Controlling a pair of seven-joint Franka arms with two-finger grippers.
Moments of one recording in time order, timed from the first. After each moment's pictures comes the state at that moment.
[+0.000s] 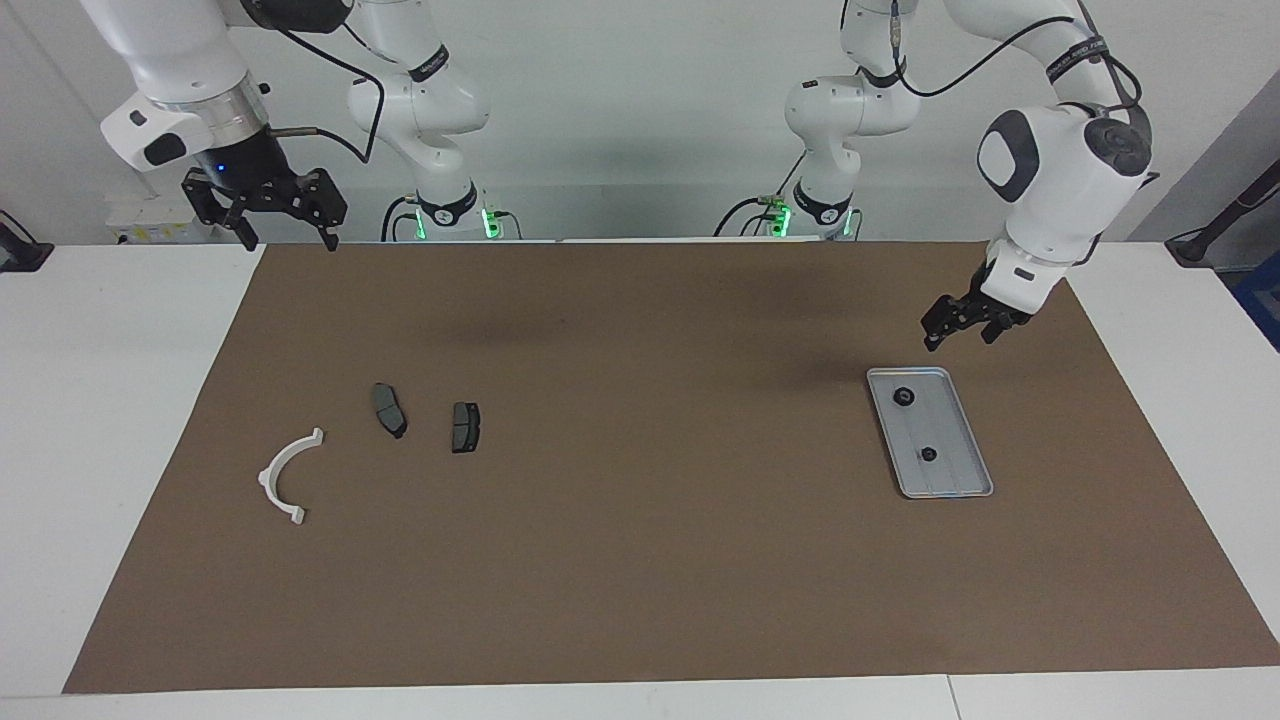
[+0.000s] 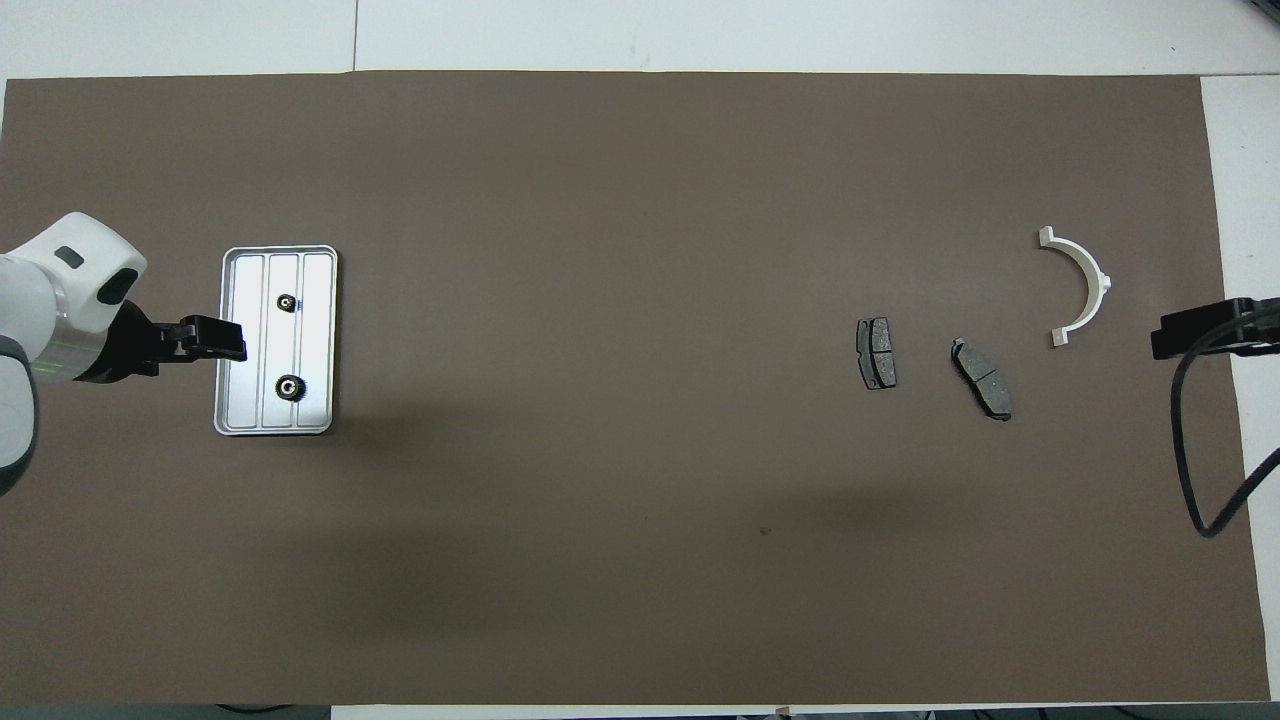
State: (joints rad) left arm -0.02 -0.04 0.02 -2.07 -0.03 2.03 -0.06; right arm 0.03 -0.11 -0.06 -1.65 -0.04 1.53 -0.03
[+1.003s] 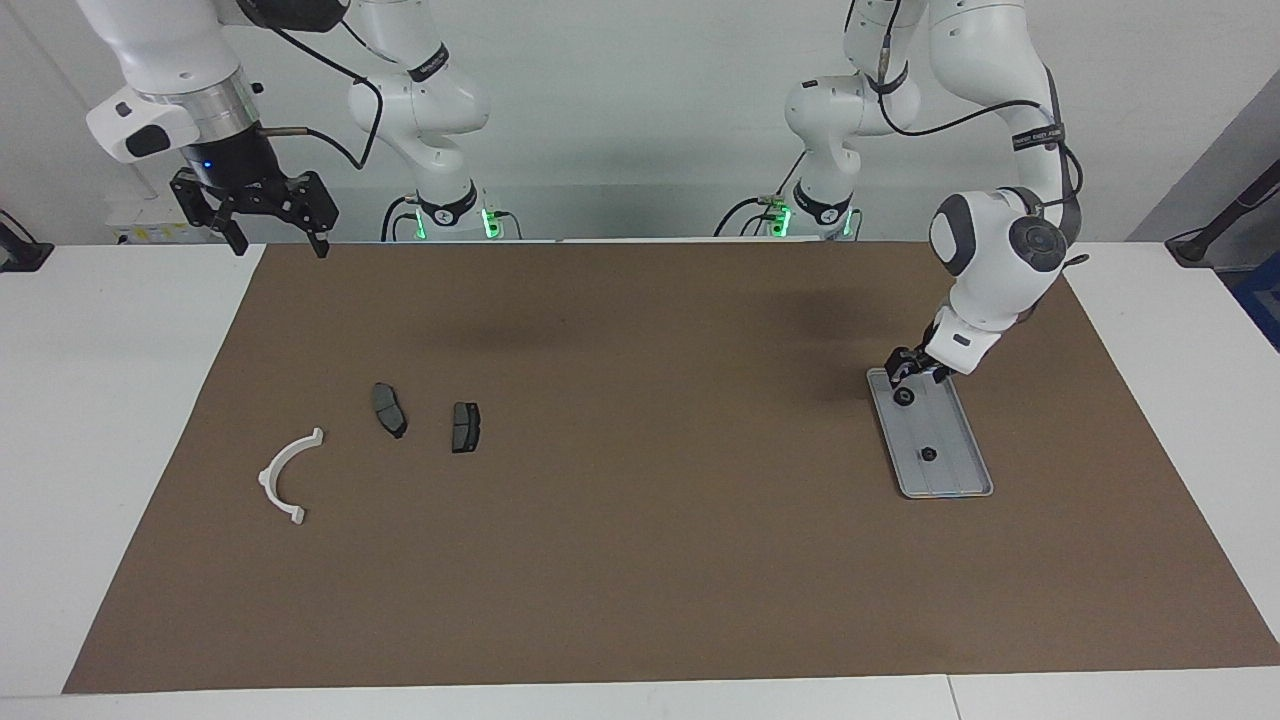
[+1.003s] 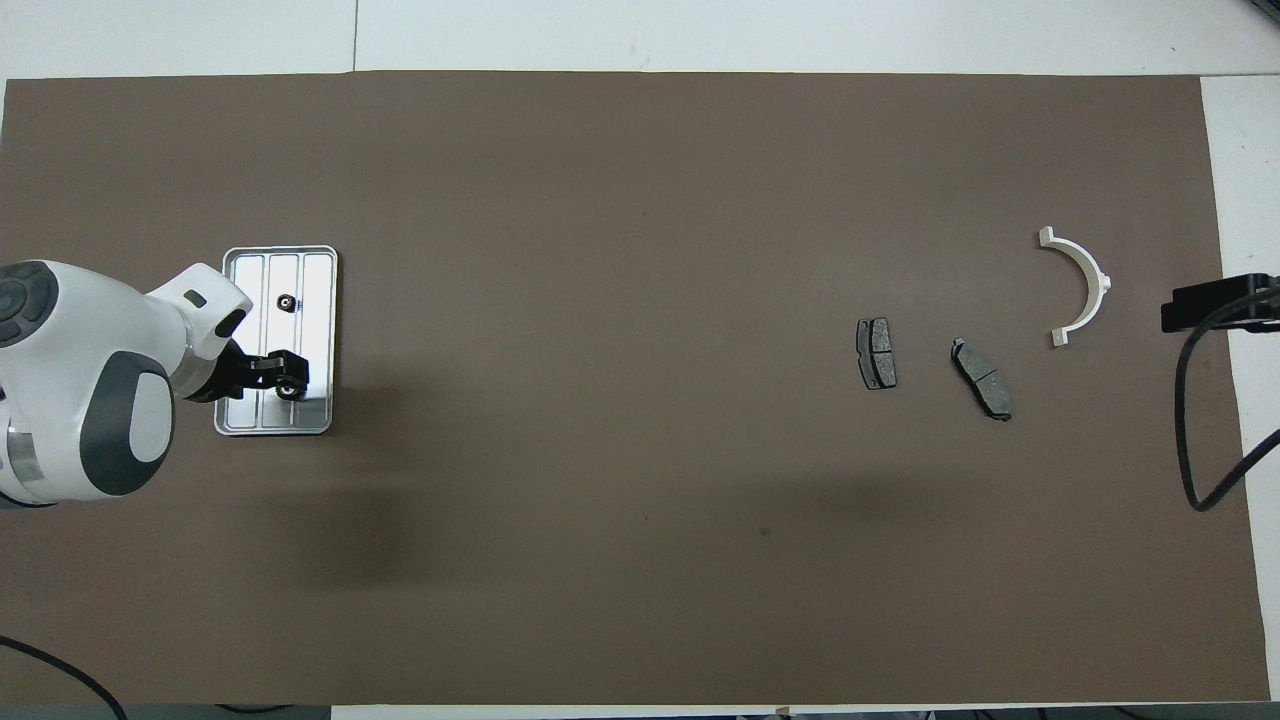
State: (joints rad) left arm -0.02 0.10 0.01 -2.20 -0.02 2.23 -0.05; right arm 0.02 -0.11 -0.07 -1.65 -0.04 1.60 0.00
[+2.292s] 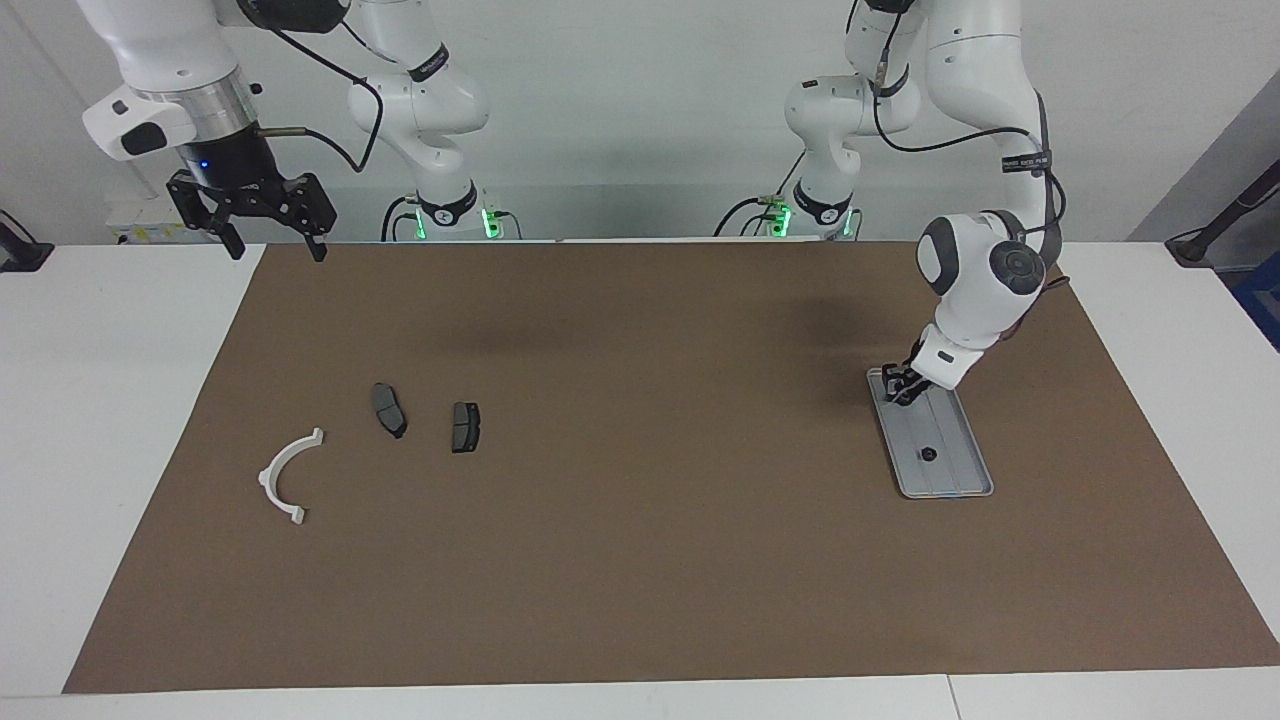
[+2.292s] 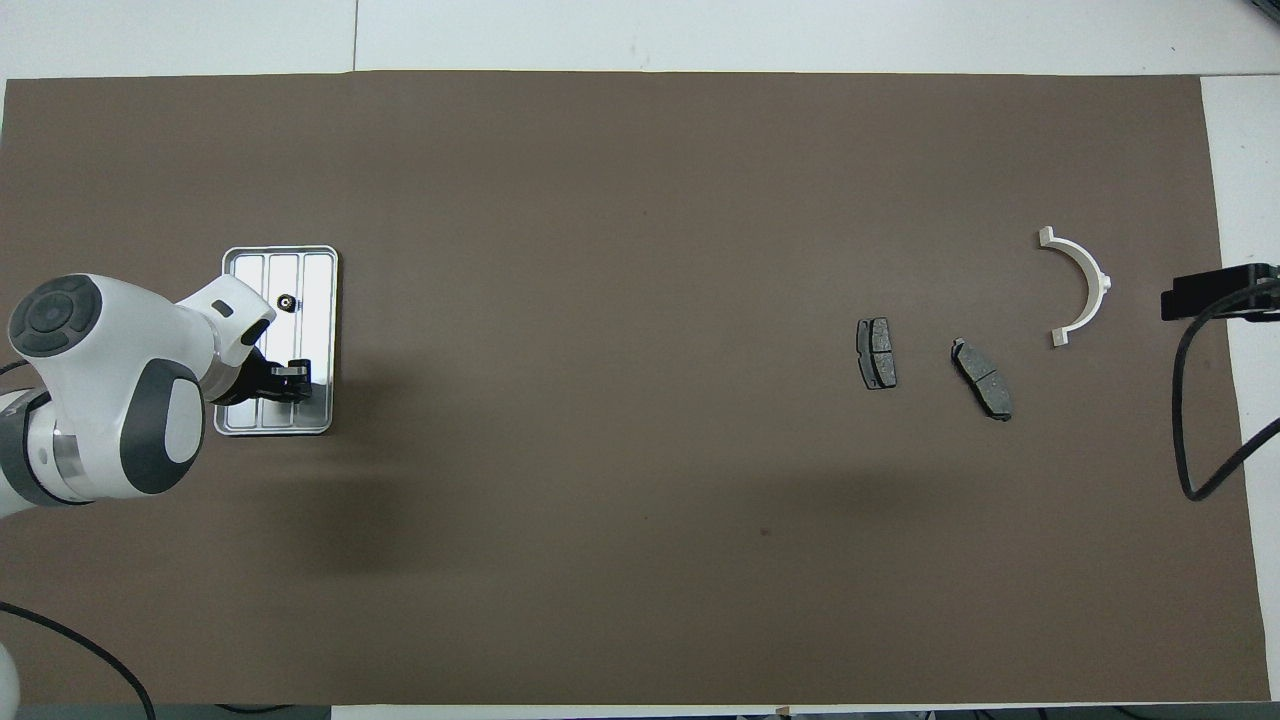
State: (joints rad) left arm -0.02 0.15 0.00 -2.23 -0.02 2.31 -0.03; right arm 0.02 -0.11 -0.06 -1.65 -0.03 1.63 0.00
